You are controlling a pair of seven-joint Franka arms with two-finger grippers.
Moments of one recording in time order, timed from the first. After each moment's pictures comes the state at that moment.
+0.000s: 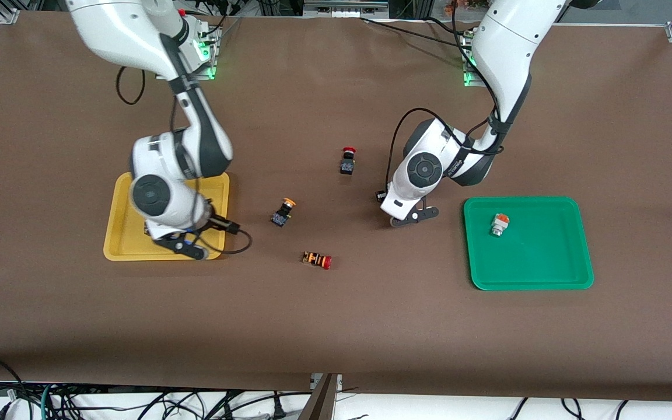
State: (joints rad) left arm -0.42 0.63 -0.16 -1.85 -0.08 2.31 -0.79; right arm 0.56 0.59 -0.20 -1.67 0.16 2.14 0.70
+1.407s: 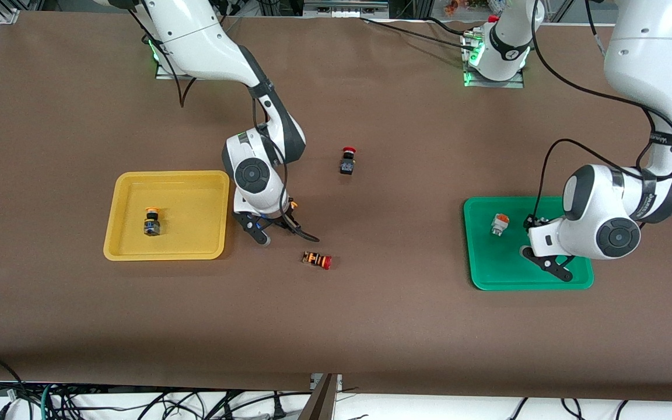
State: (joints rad) left arm 0.11 0.65 -0.13 -1.63 0.19 2.00 0.51; right arm 0.76 0.76 -0.20 -1.65 0.26 2.40 1.20
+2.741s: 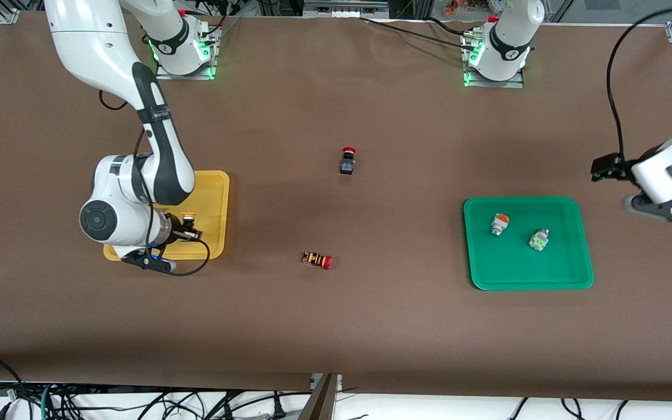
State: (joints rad) left arm 0.16 0.22 -0.20 -1.41 0.12 1.45 0.20; right arm 0.42 0.65 -0.31 -1.66 0.29 2.07 0.22
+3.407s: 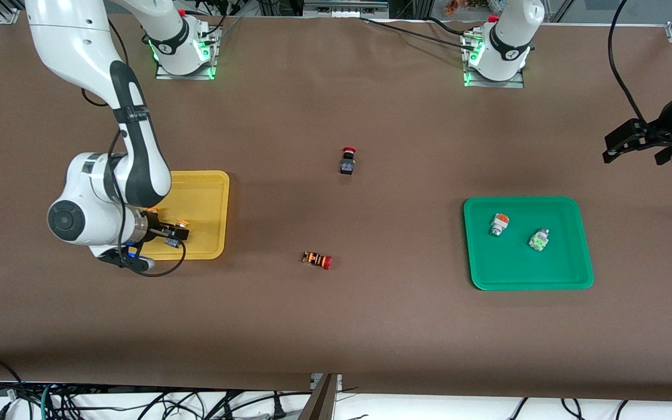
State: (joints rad) left arm -0.02 -0.02 0.04 -1.69 0.00 1.69 0.03; right arm 0.40 0.60 -0.35 -1.65 0.29 1.99 0.18
